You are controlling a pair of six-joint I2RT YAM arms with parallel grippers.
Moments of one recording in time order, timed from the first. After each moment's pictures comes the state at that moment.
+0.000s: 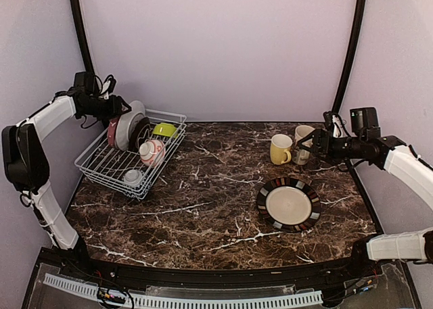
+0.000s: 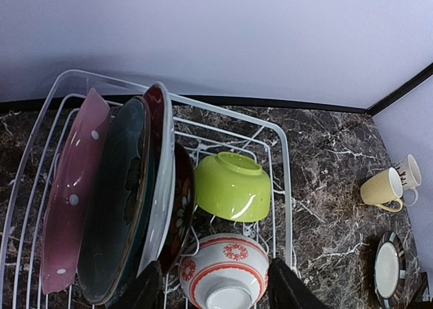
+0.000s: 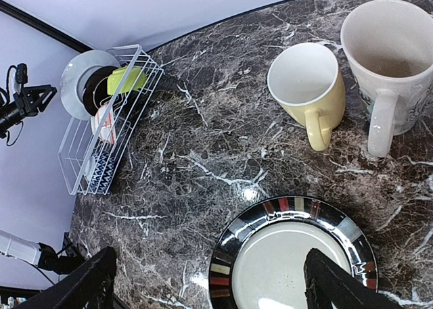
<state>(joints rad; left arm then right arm) 0.05 1.74 1.60 -0.54 0.49 -0.13 0.19 1.08 0.89 -0.46 -0.53 0.44</state>
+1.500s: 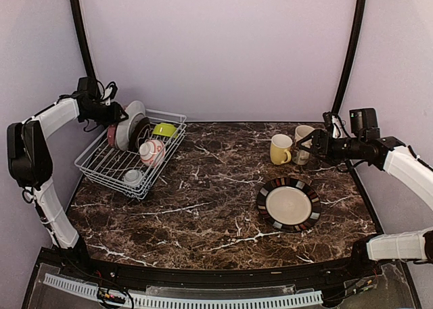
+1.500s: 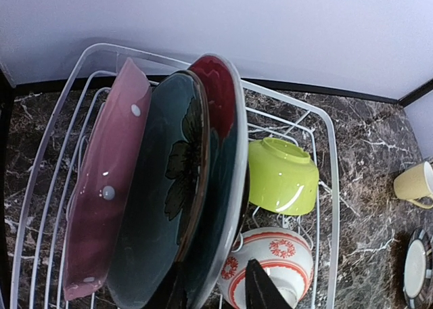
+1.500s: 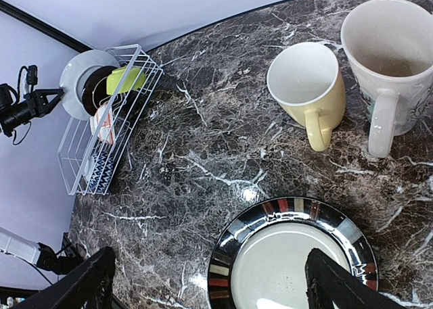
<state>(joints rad) 0.05 1.80 1.59 -0.55 0.41 -0.08 0.20 1.08 0.88 -0.44 -0.52 0.44</state>
